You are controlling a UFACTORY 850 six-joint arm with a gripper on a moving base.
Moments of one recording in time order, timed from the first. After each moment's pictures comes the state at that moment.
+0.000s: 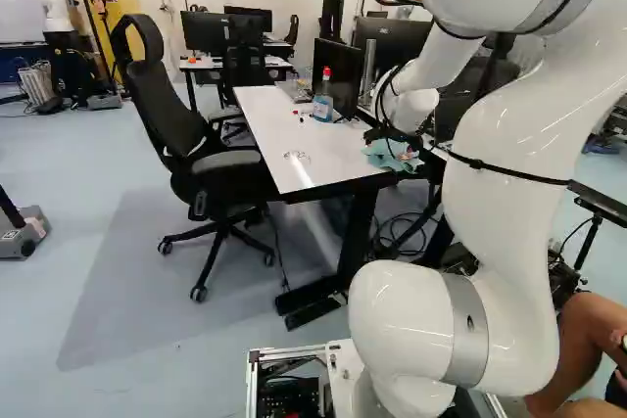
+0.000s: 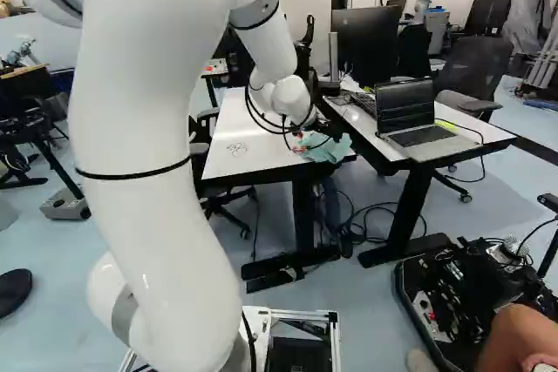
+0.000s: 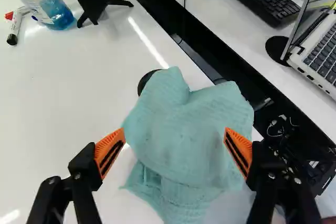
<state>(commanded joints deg) -20.0 -16.9 -53.5 0.0 4.8 0.0</state>
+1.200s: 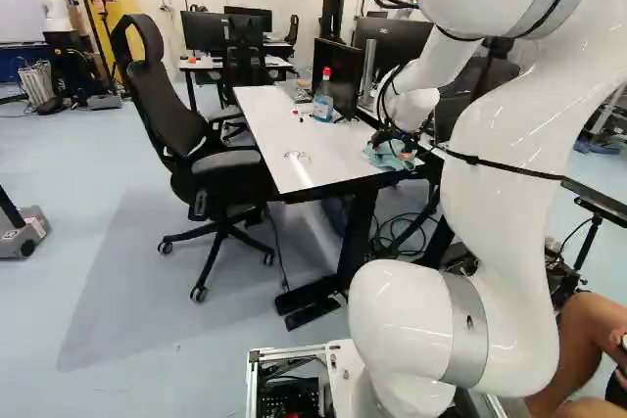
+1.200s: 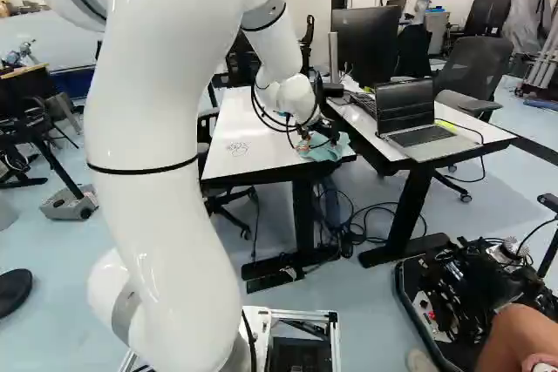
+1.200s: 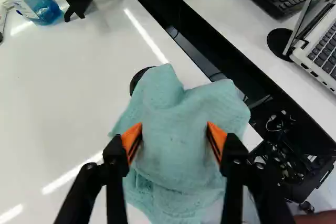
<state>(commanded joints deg) -20.5 -18.5 -55.4 0.0 2.9 0.0</state>
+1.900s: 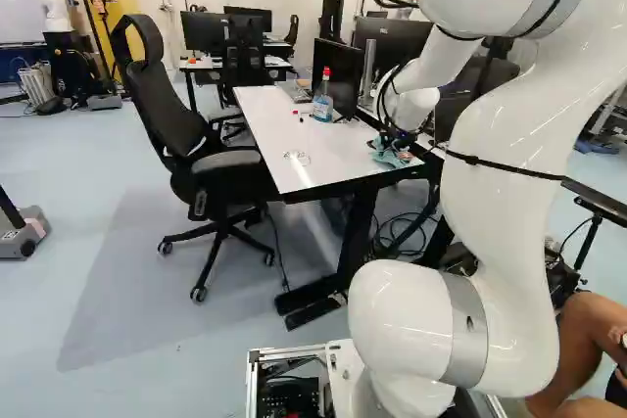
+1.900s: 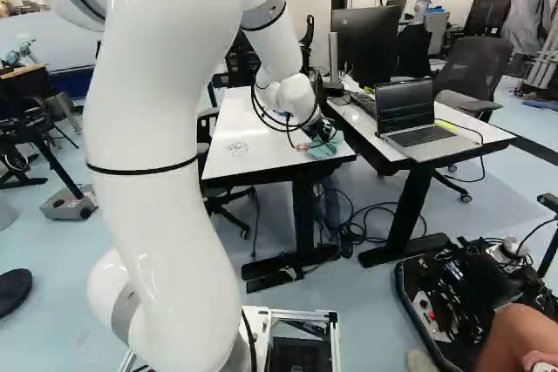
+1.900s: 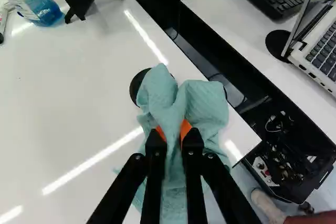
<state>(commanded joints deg) -20.5 -18.5 -55.4 0.0 2.9 0.0</state>
